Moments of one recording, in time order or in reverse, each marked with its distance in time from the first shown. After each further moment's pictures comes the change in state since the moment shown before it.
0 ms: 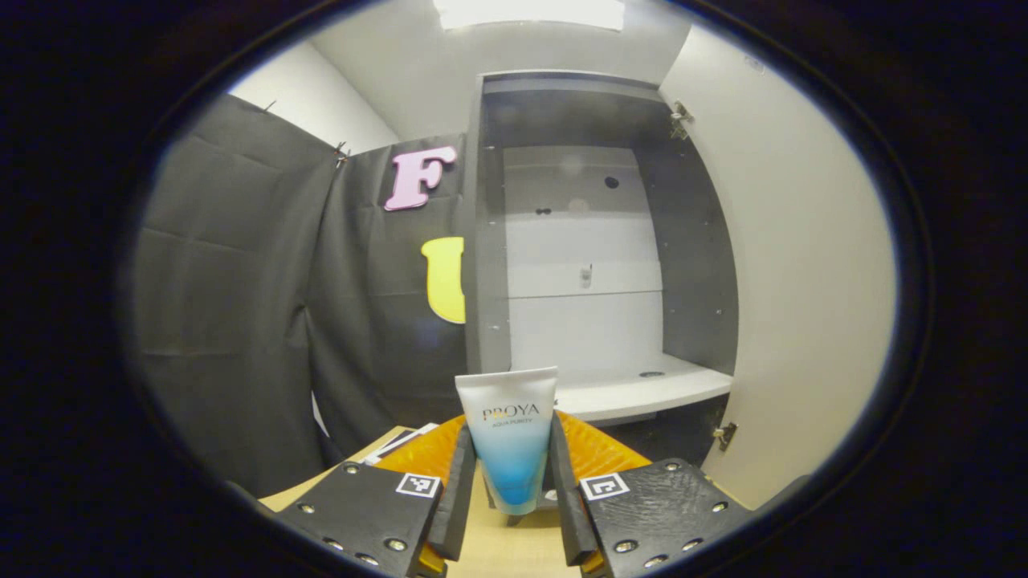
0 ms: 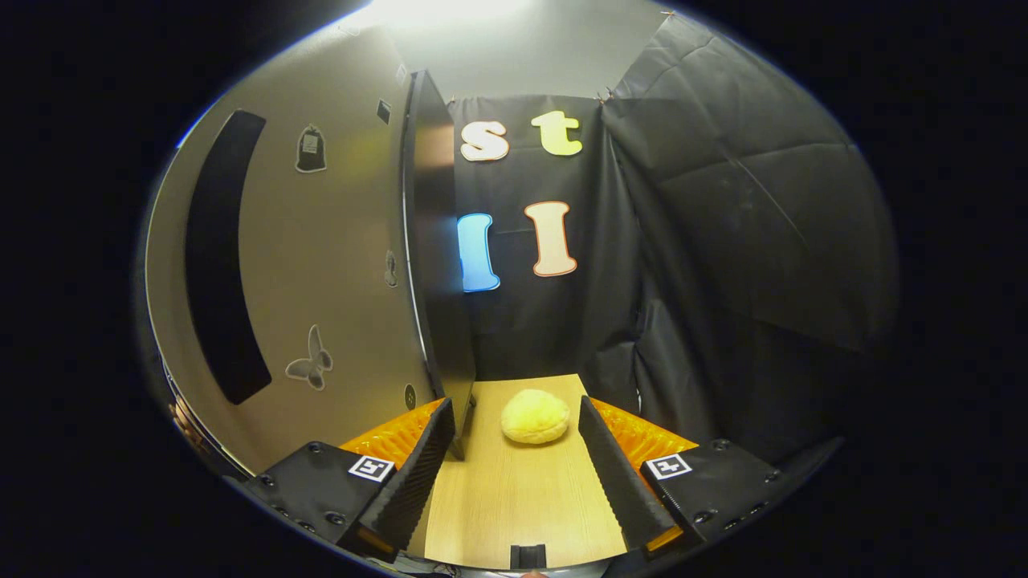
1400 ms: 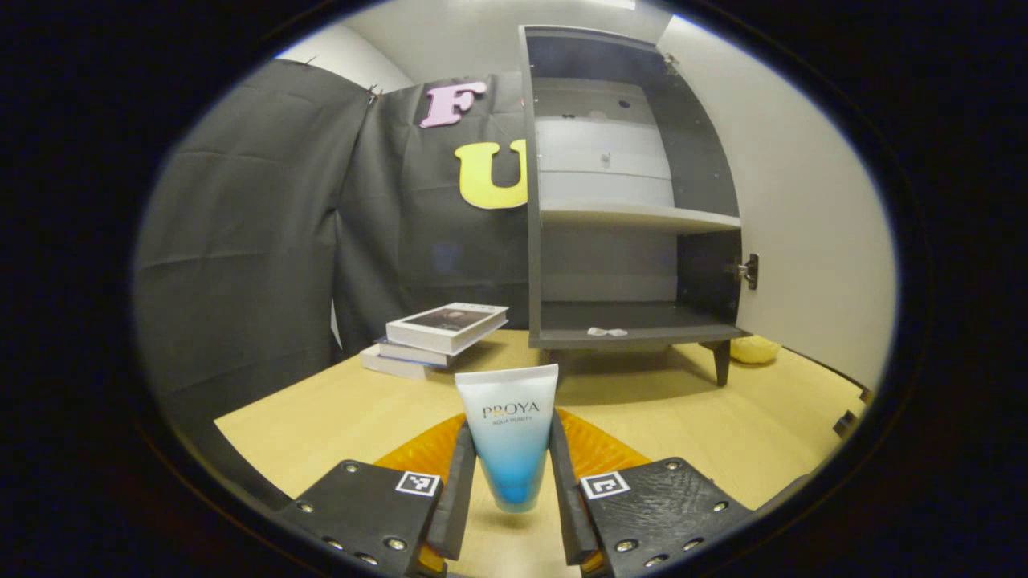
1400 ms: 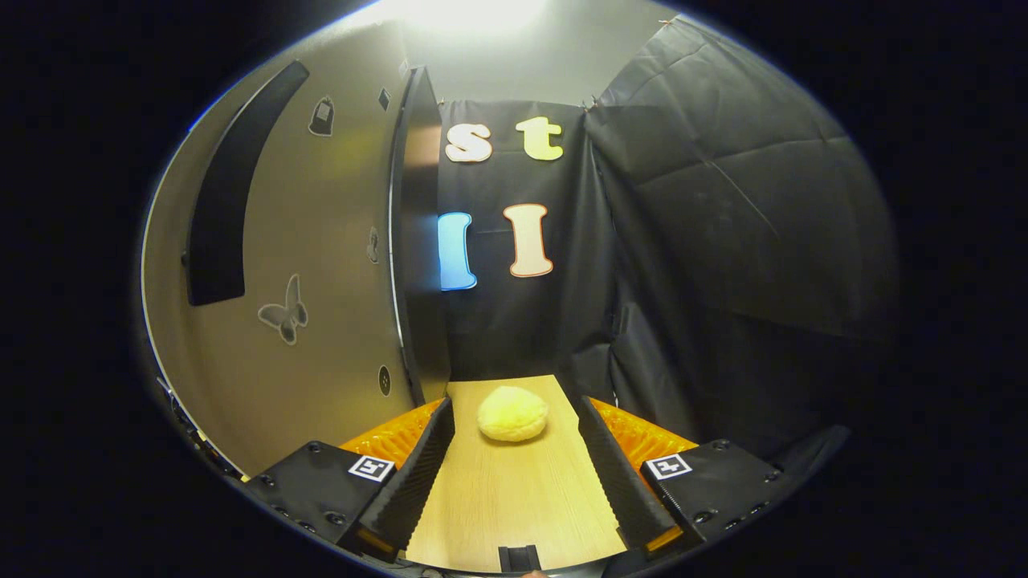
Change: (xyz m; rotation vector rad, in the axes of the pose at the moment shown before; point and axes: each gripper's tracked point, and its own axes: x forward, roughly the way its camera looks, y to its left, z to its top) left arm -0.092 0.053 -0.279 -0.029 0.219 0.031; right arm 0.001 -0.007 -0.037 -0.018 -0.038 -0.109
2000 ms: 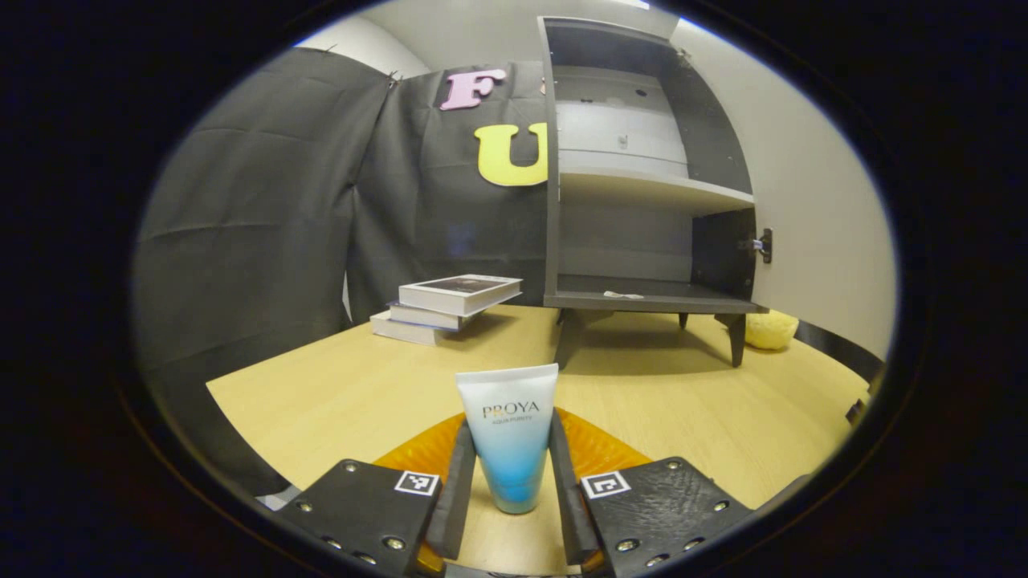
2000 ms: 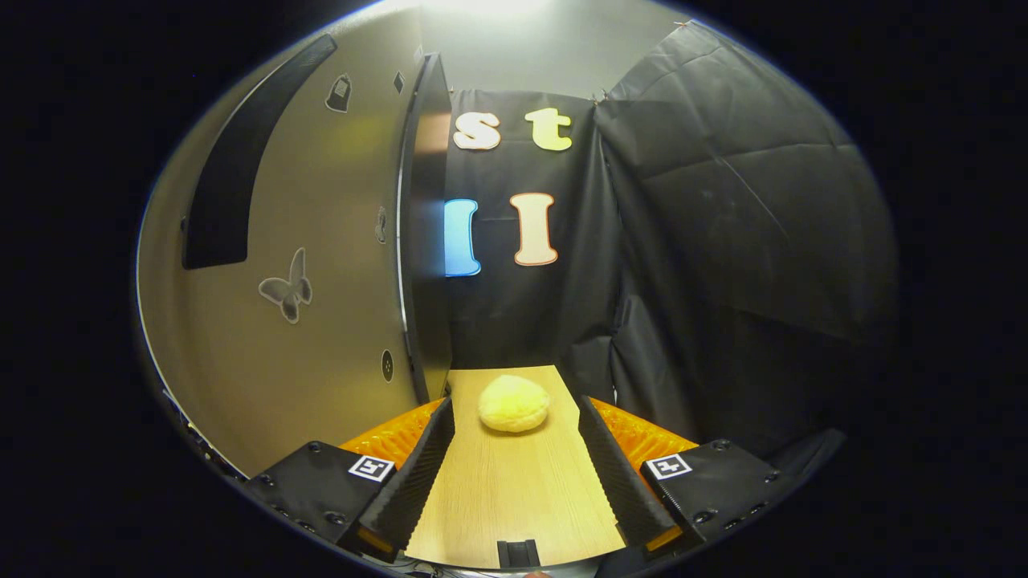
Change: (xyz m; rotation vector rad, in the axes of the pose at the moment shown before) left arm -0.001 0.012 -0.054 -0.049 0.040 0.041; right arm 0.003 0.010 -0.010 -0.030 0.034 0.007
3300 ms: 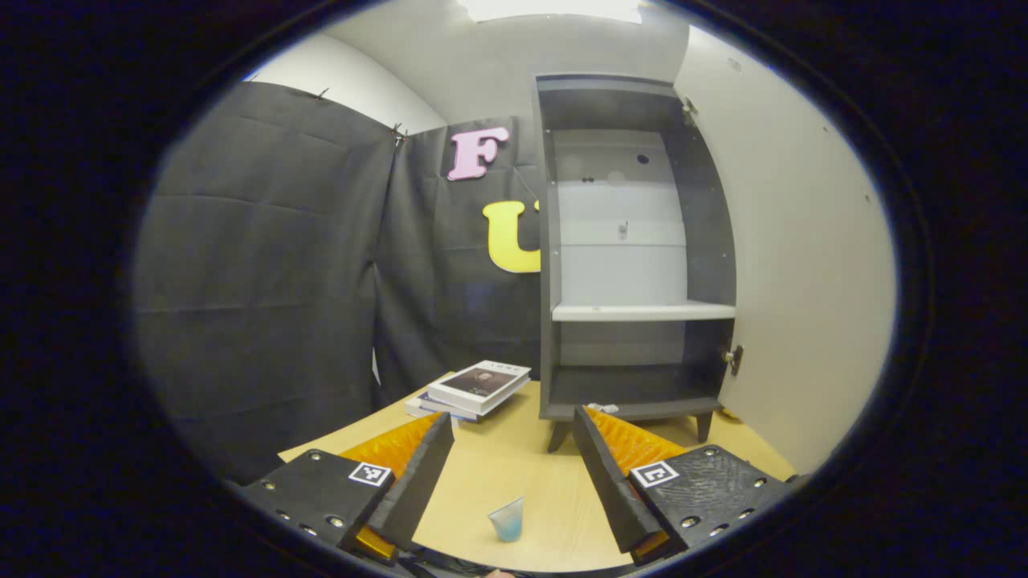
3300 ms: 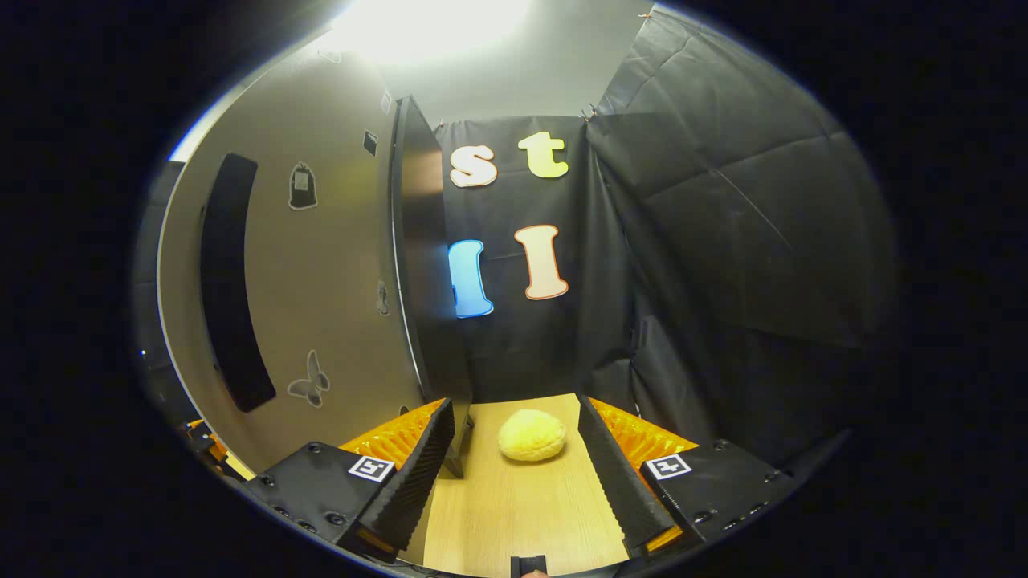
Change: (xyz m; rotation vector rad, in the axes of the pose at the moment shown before) left arm -0.125 -0.027 0.244 0.022 -0.169 0.084; right arm -0.015 -0.022 0.071 0.108 -0.094 0.105
